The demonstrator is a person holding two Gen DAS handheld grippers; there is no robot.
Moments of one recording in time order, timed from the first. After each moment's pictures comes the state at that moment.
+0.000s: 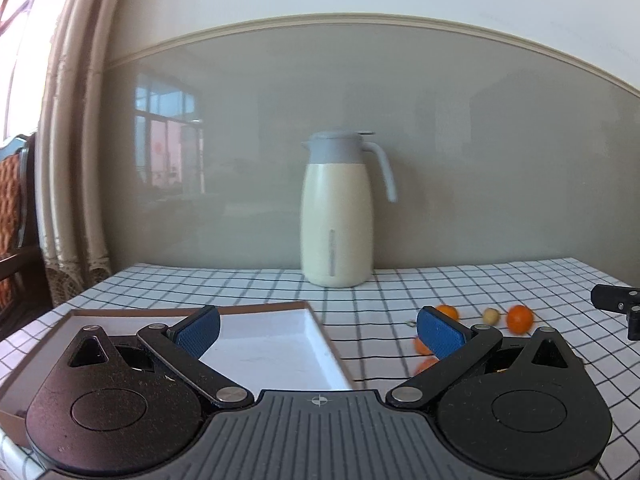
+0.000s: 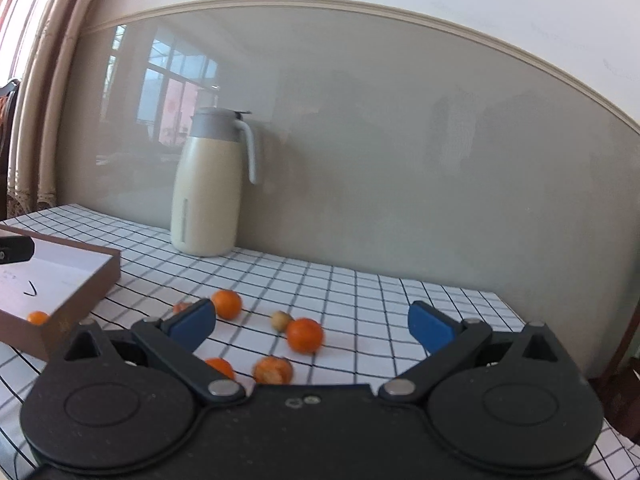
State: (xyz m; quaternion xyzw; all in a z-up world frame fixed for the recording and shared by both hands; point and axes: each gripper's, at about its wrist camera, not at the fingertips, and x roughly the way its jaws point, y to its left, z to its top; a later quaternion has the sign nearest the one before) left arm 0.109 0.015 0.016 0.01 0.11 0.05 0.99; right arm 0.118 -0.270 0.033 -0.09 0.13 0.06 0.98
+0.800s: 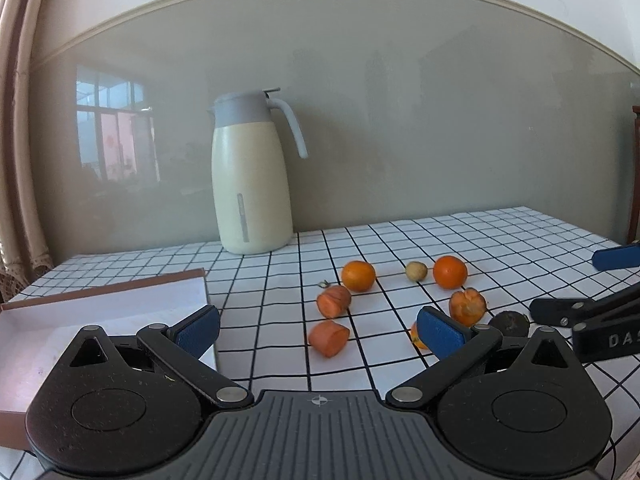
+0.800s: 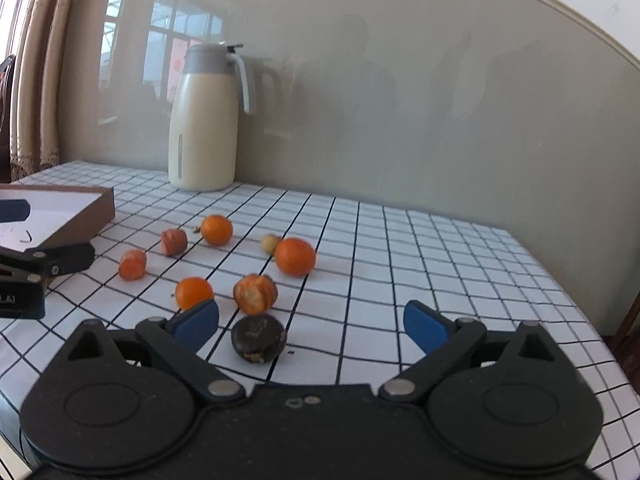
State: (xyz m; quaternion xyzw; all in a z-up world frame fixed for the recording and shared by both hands) left arm 0.132 -0.064 -0.014 0.05 0.16 -0.01 0.99; right arm 0.134 -0.290 -0.003 -0.09 0.22 0.09 0.97
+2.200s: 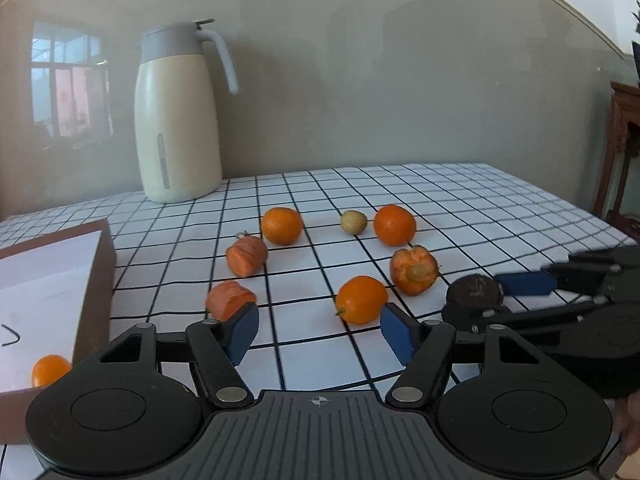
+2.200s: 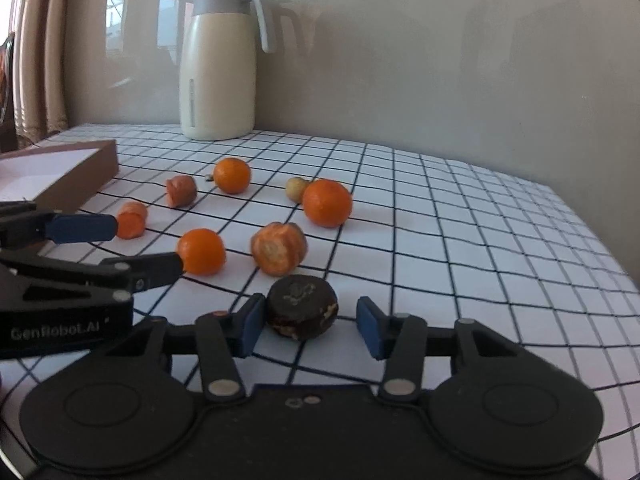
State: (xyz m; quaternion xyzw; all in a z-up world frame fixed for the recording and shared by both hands) left arm 0.178 -0.106 -0.045 0.04 0.24 -0.08 0.97; right arm 0.175 -0.281 -0.035 -0.09 0.28 0.11 0.95
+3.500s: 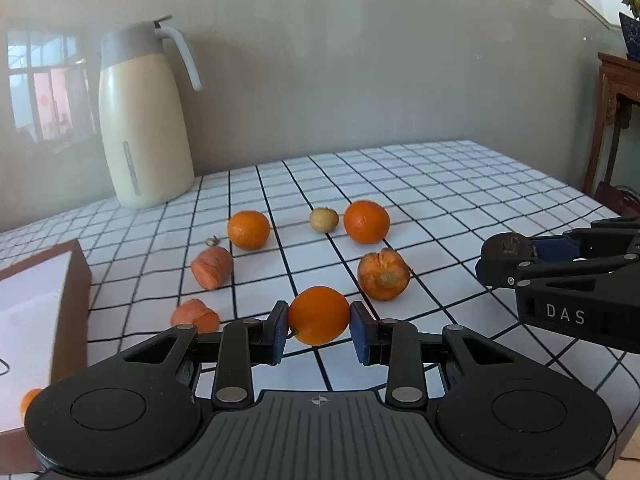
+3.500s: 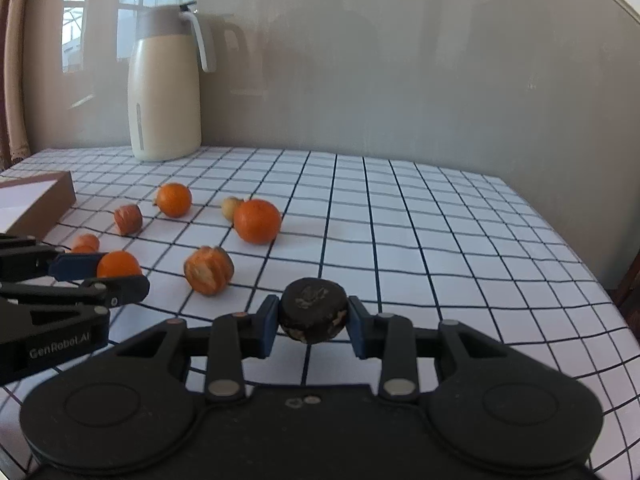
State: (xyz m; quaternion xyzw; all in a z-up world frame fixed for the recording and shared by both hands) left arm 0.191 -0.129 -0.032 0.07 0.27 -0.10 0.96; right arm 0.165 -0.309 -0.012 -0.06 0.27 0.05 0.96
